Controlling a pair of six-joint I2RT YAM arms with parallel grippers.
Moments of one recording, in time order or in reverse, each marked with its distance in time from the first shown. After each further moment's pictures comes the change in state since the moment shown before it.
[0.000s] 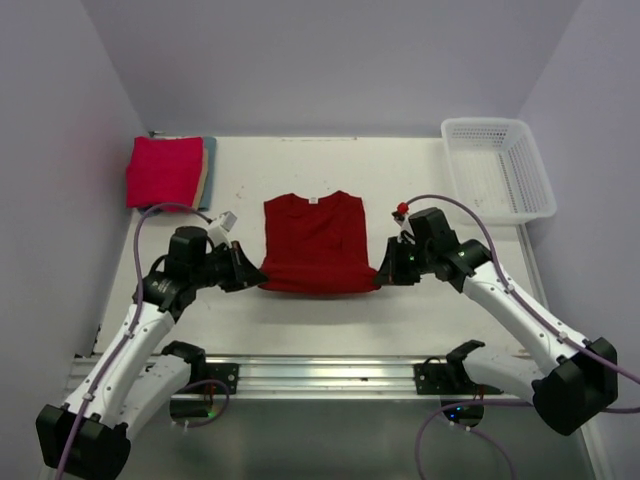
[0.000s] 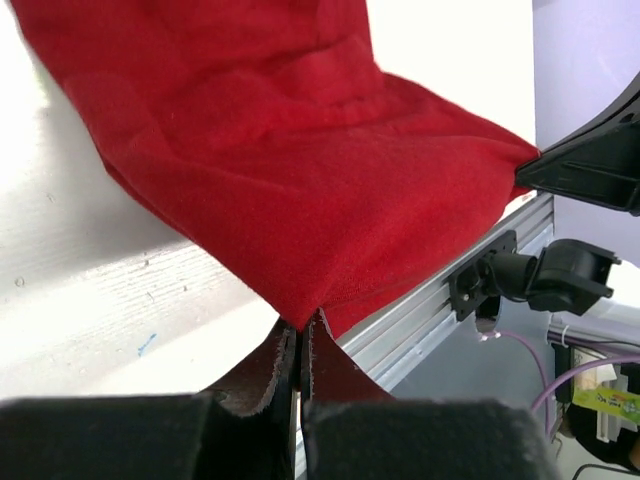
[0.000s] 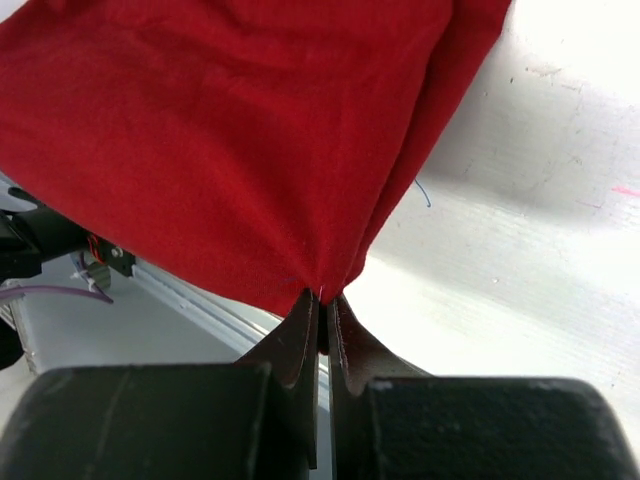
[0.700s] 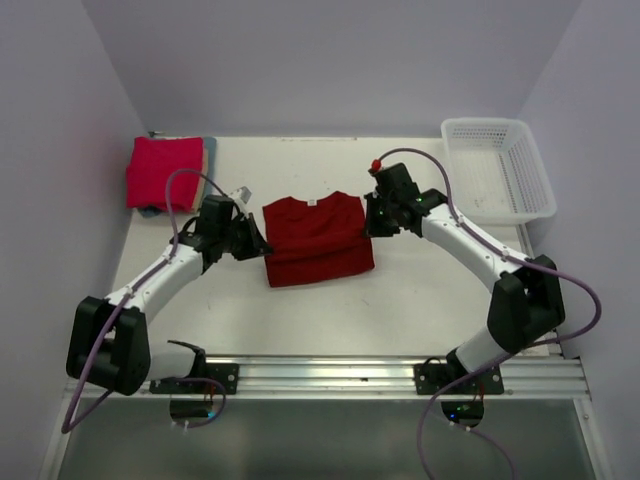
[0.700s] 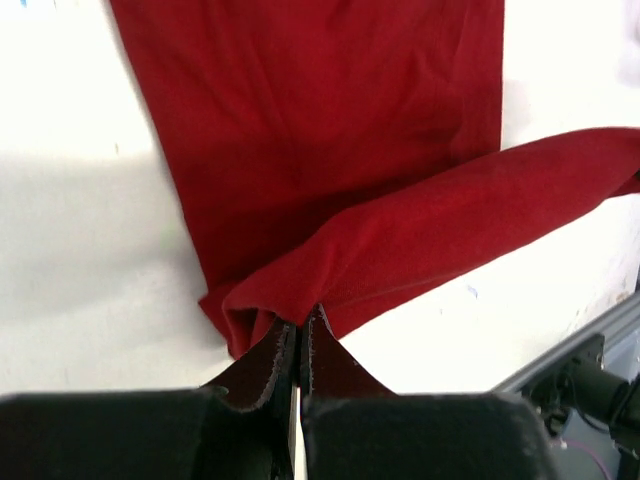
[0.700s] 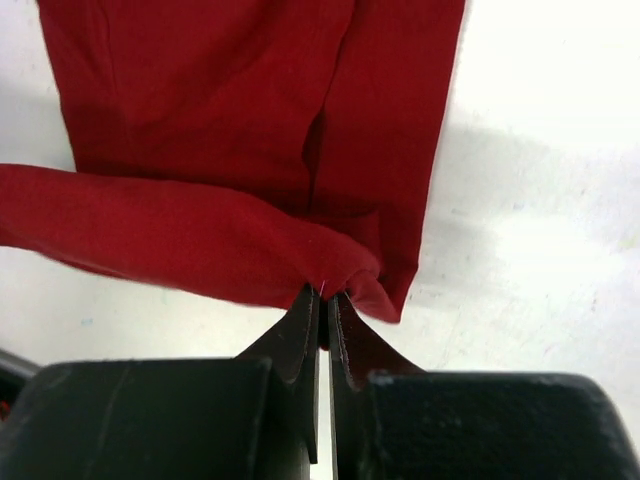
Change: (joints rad) left arm 0.000 0.469 0.142 0.201 -0.181 0.033; right arm 0.000 0.427 0.363 0.065 0.258 -0.113
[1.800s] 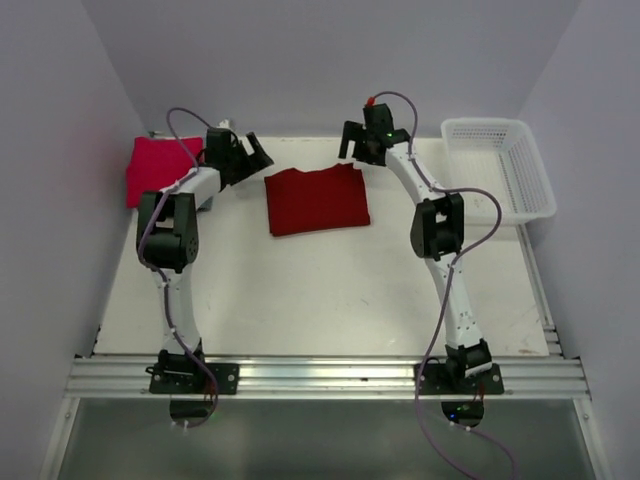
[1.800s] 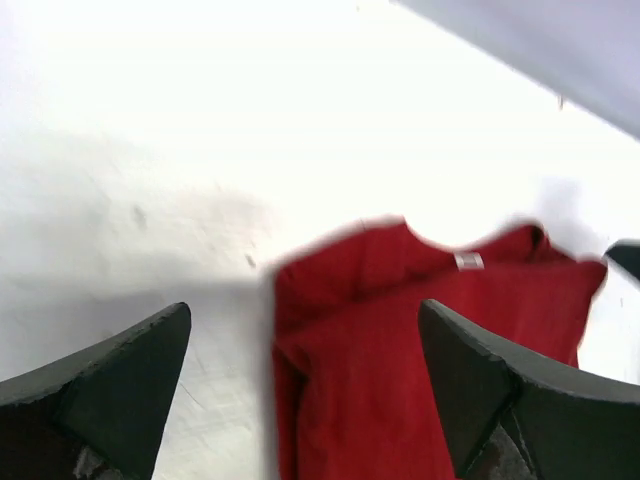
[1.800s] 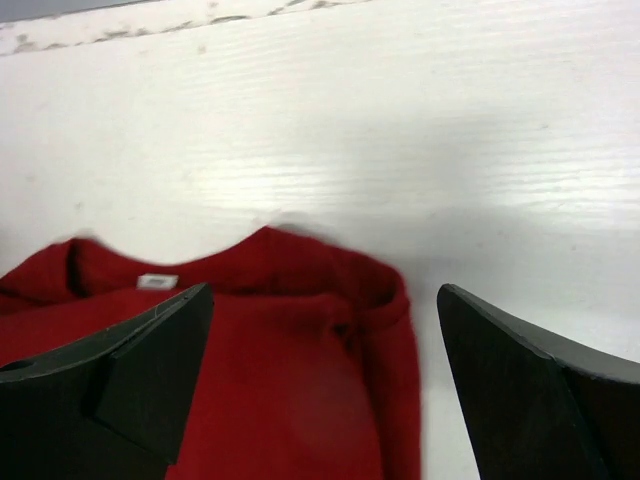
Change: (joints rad) left arm 0.176 0.894 0.795 0.291 -0.107 -0.023; right arm -0.176 1.093 1.335 -0.042 0.074 -0.018
